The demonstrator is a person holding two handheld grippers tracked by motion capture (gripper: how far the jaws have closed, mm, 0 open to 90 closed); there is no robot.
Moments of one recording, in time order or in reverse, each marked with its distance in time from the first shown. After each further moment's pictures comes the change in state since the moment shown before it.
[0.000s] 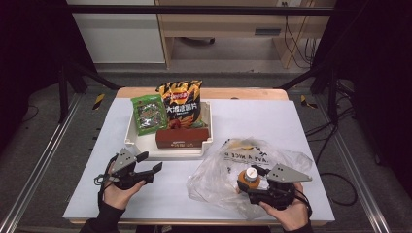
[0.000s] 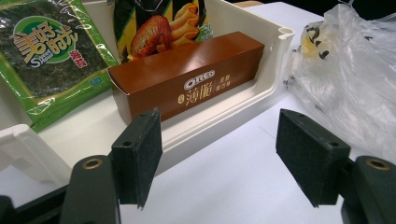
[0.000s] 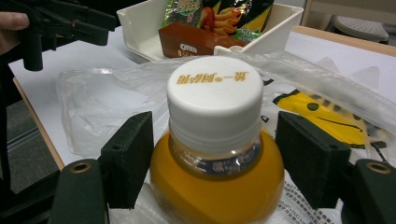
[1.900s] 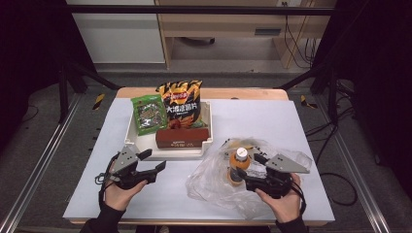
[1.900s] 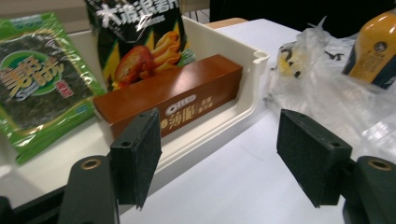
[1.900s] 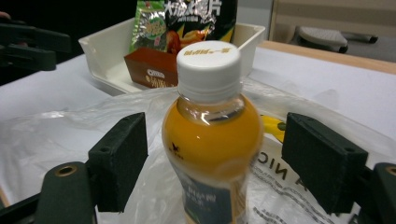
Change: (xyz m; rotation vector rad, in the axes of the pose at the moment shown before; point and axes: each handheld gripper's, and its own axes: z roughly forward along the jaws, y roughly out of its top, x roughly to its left) left arm -0.016 0.019 -0.003 -0.056 -0.049 0.046; right arm -0.012 0.009 0.009 -0.083 -0.110 0.068
